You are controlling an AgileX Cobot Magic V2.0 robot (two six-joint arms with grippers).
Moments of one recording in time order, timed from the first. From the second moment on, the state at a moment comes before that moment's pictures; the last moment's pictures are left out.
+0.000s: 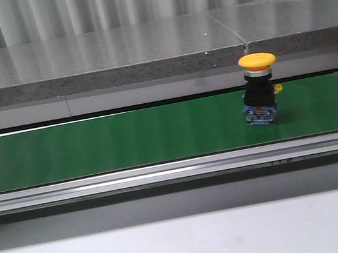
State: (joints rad) left arm -0.10 0.49 -0.47 -0.20 0.48 0.15; right arm -0.21 1.37 -1.19 0.22 1.09 -0.40
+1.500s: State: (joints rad) left arm -0.10 0.49 -0.47 -0.20 0.48 0.15; right arm 0.15 1.61 -1.18 0.24 0.85 -0.46
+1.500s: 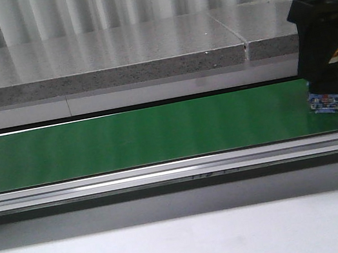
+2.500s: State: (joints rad) left arm -0.10 0.49 -0.47 -0.21 0.48 0.15; right arm -0.62 1.34 -1.18 0.12 0.83 -0.11
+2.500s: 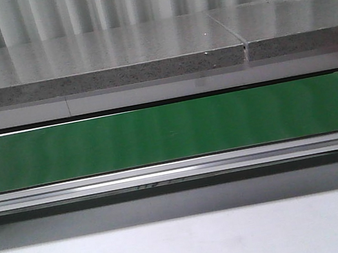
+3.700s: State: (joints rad) left arm -0.10 0.49 -0.47 -0.21 0.48 0.15; right arm -0.71 1.77 -1.18 0.10 0.72 -0.06
